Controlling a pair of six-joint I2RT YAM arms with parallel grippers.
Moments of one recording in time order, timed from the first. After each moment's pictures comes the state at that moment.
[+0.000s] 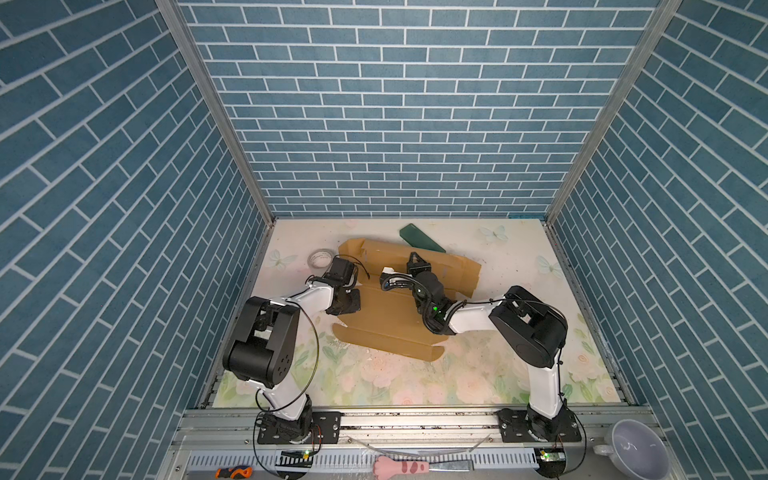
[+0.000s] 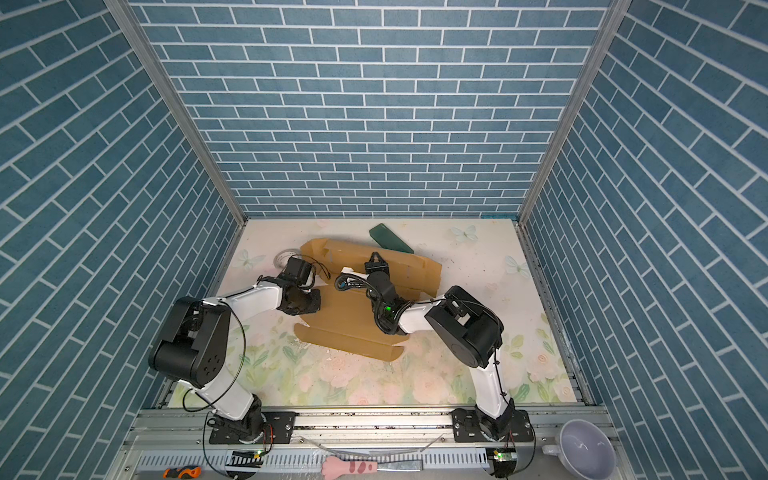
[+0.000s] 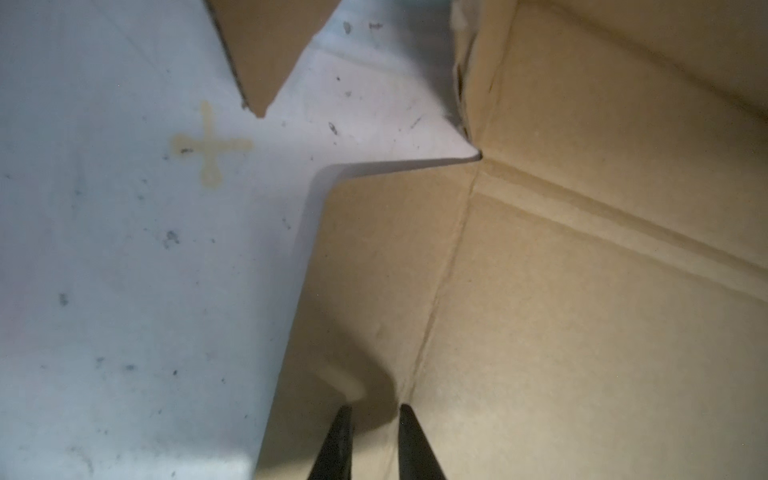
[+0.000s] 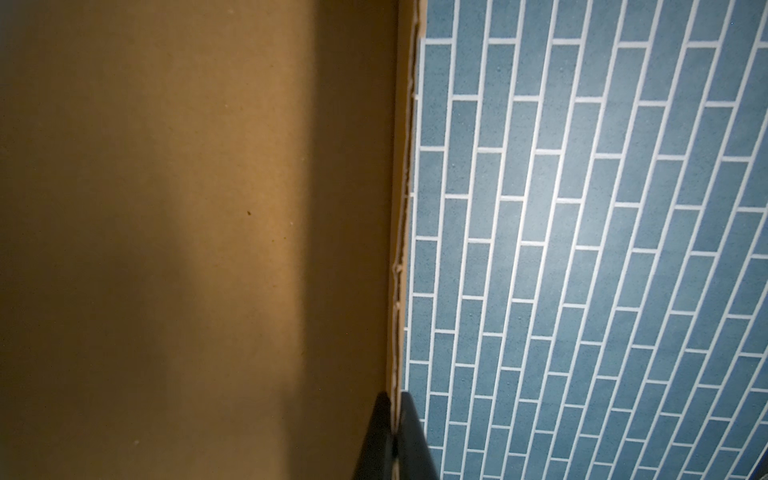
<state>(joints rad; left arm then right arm) -0.28 1.67 0.93 -0.45 0.05 -0.37 0.91 2.00 1.02 0.92 0.66 -1.54</state>
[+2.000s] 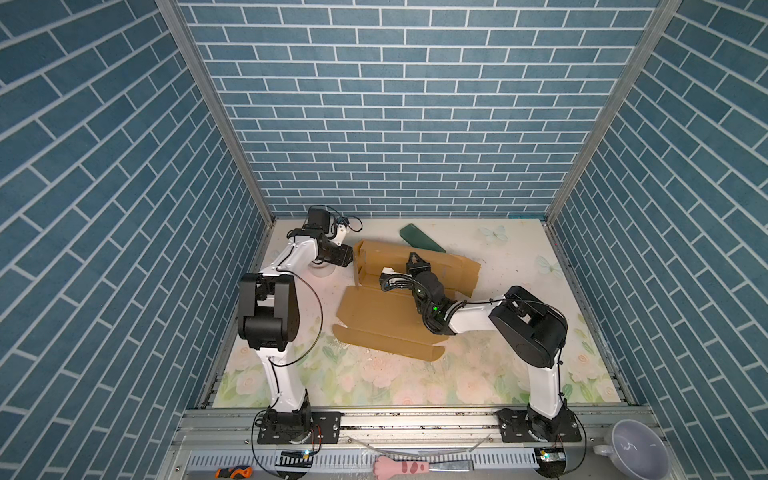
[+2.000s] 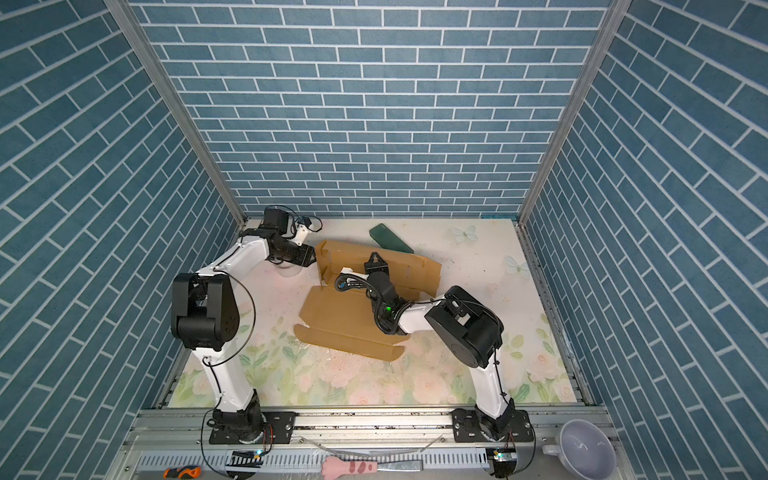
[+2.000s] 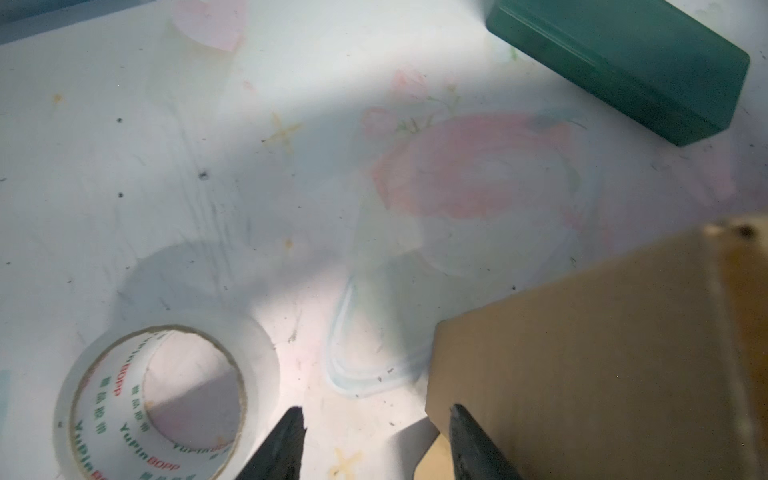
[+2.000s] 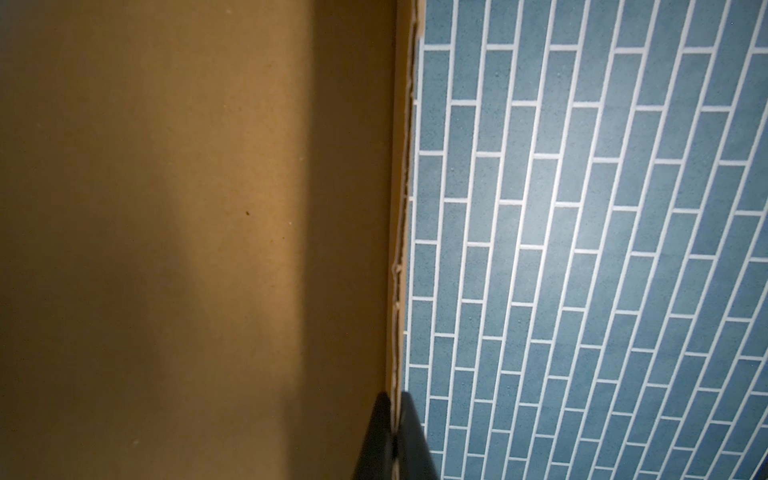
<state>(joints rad) -0.08 1.94 1.54 -0.66 0.29 0.24 0.91 2.00 1.02 0.93 0.65 -1.54</state>
